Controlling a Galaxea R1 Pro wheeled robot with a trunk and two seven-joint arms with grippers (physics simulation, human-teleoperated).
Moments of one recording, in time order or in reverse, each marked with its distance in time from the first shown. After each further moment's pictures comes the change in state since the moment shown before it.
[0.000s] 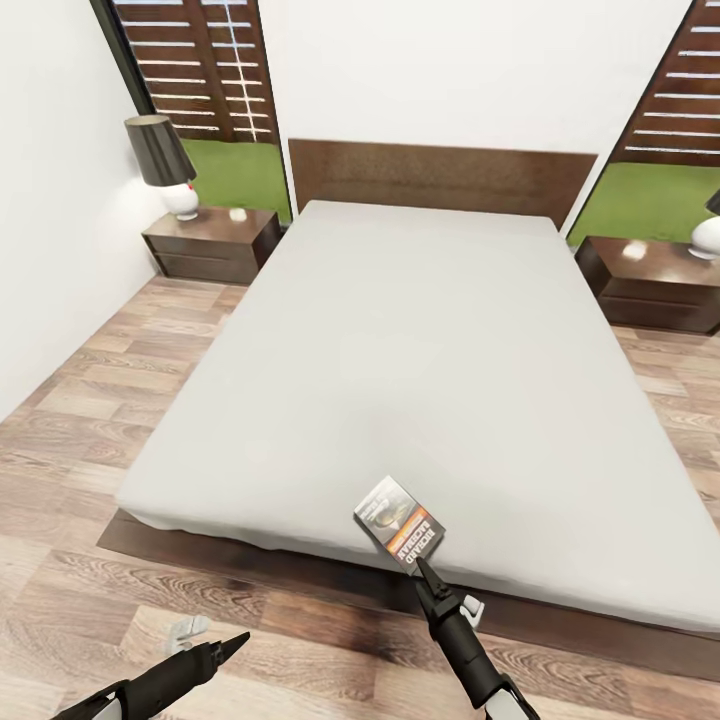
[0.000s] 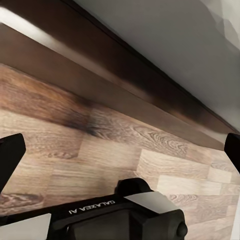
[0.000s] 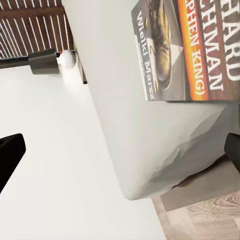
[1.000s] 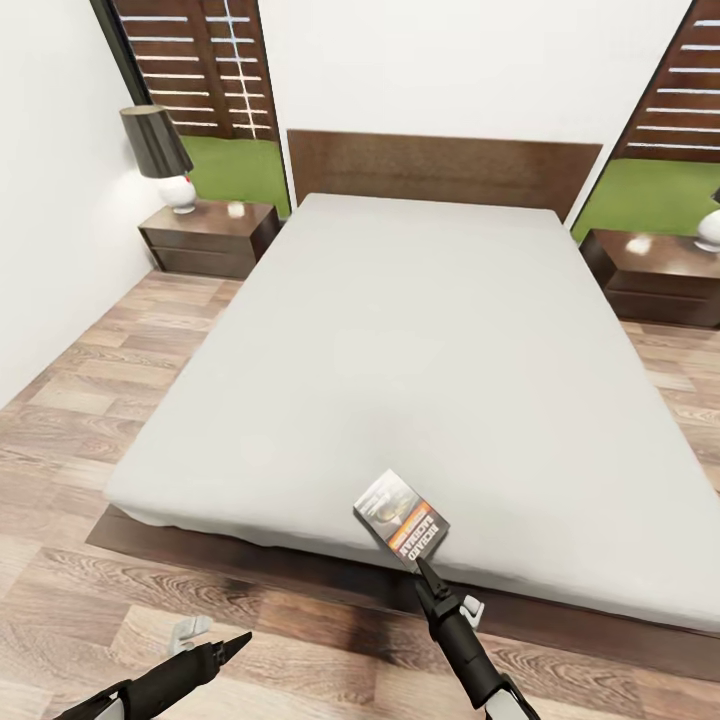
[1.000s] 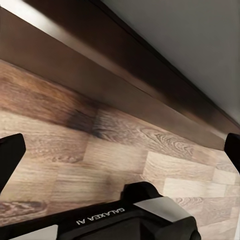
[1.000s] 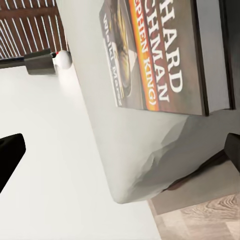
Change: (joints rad) left arm 0.000 -0.006 0.000 0.000 0.000 0.000 0.000; right arm 0.000 0.000 0.000 0.000 0.000 0.000 0.000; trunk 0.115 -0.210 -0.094
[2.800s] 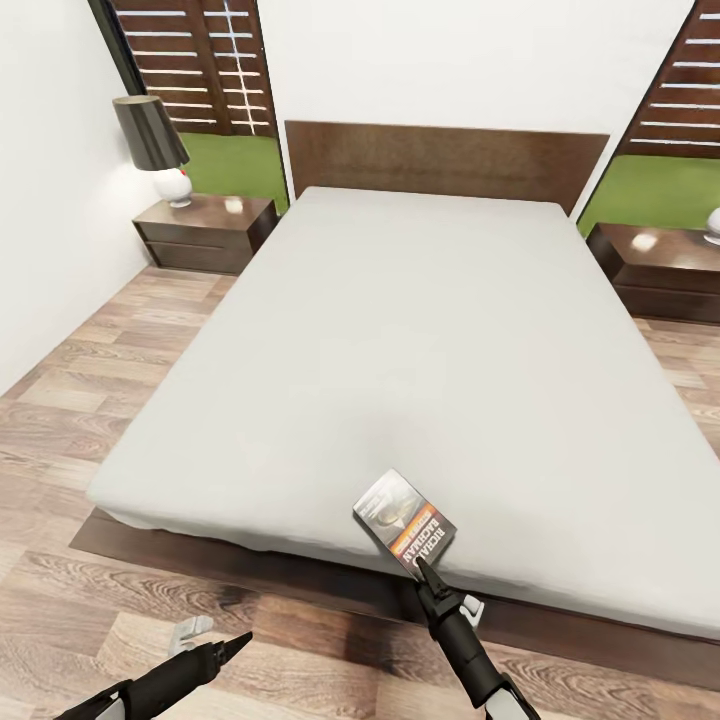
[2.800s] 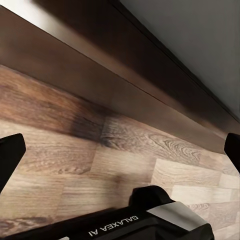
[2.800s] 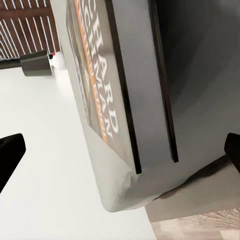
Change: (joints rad) left arm 0.000 -0.002 0.000 0.000 0.000 -0.001 -0.001; right arm 0.000 0.000 0.000 -0.003 0.000 0.003 0.000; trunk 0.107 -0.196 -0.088
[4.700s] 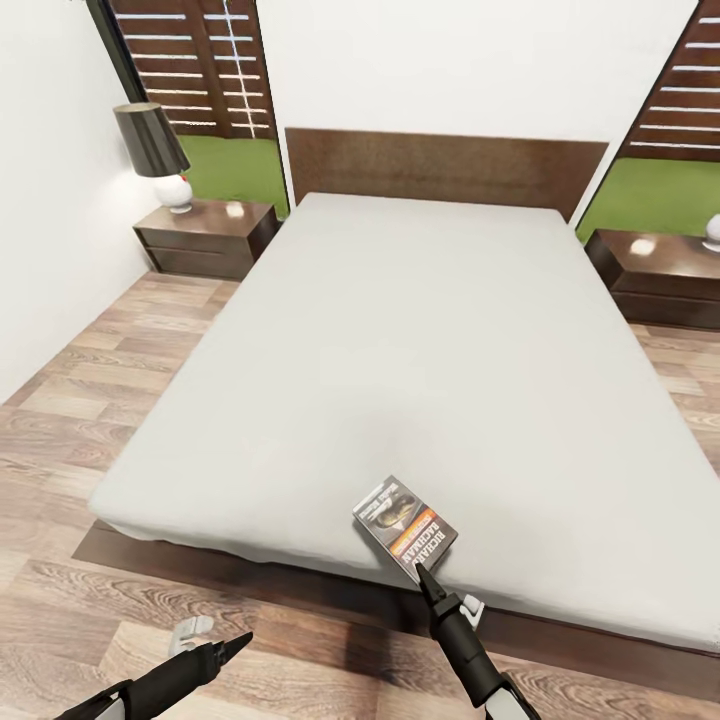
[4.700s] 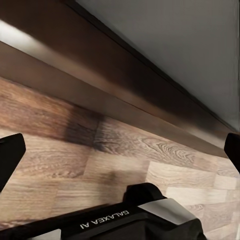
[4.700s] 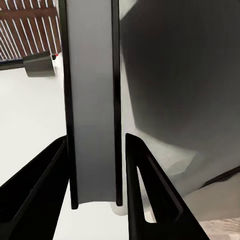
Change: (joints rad) left arm 0.000 0.000 0.000 0.000 -0.001 0.001 -0.001; right arm 0.000 0.000 0.000 -0.001 0.000 0.000 0.001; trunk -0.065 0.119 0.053
